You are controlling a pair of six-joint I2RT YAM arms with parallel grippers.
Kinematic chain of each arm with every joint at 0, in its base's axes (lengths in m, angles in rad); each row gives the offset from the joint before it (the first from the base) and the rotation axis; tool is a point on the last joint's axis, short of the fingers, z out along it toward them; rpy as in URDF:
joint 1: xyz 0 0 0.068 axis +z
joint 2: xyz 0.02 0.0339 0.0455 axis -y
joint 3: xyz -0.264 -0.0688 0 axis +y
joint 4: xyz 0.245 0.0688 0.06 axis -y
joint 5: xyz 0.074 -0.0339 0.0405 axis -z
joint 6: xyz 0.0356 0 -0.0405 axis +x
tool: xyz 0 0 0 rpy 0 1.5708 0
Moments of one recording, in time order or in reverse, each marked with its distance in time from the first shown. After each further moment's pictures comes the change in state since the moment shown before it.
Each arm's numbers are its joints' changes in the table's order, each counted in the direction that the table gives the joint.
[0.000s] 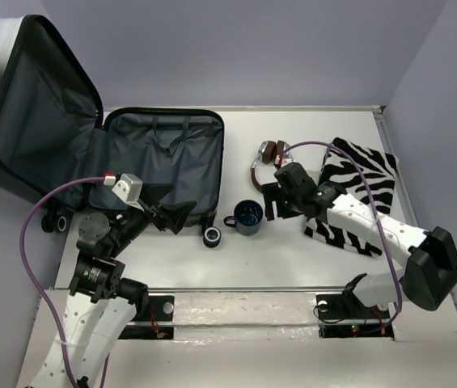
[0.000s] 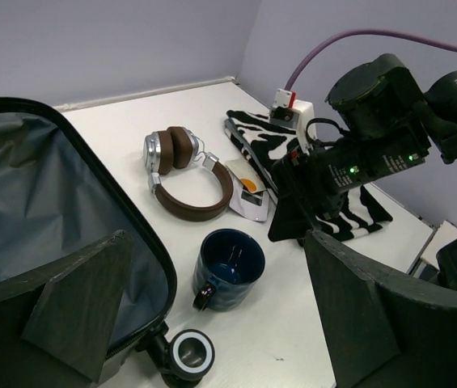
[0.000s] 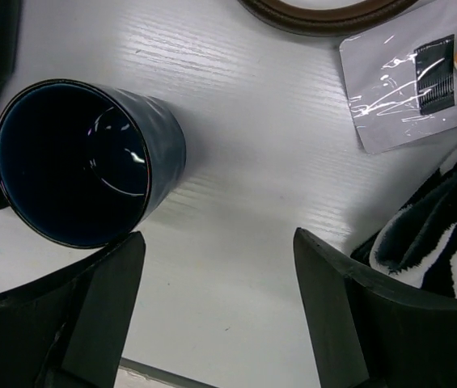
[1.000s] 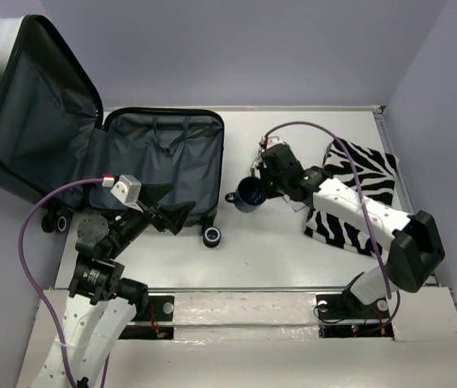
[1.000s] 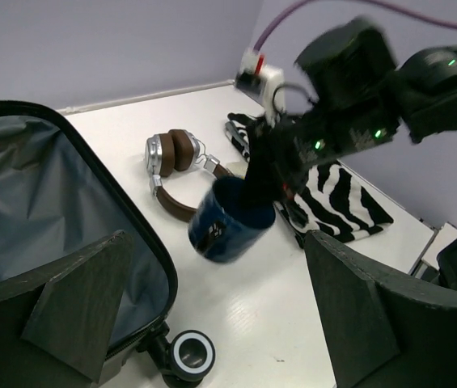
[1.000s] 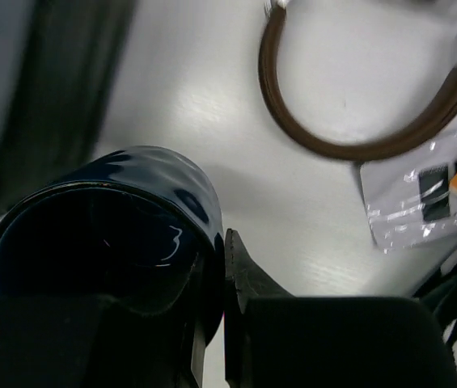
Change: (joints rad) left arm 0.000 0.014 0.000 -0.005 -0.002 0.000; right arm 0.020 -0.200 -0.147 0.108 0.016 -0.021
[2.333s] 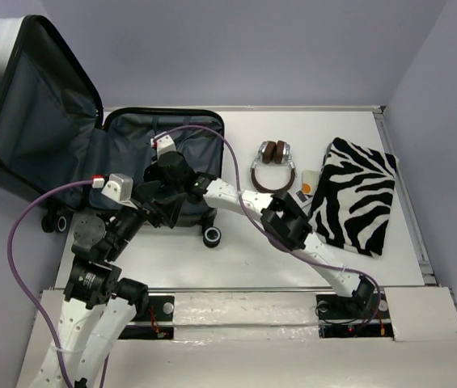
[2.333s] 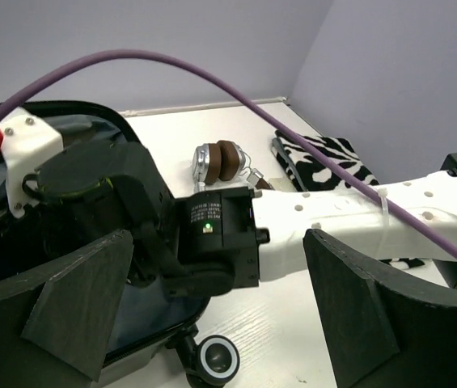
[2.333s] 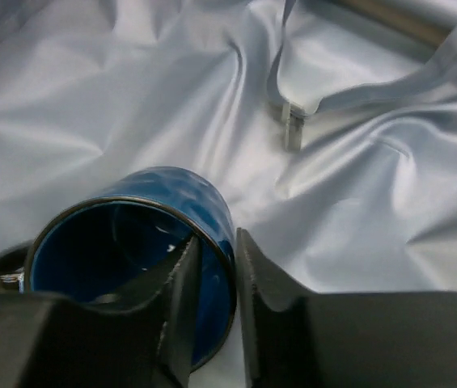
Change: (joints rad) left arm -0.019 0.017 -0.039 -0.069 -0.190 0.019; right arm 0.278 -1.043 -1.132 0.449 0.220 -0.273
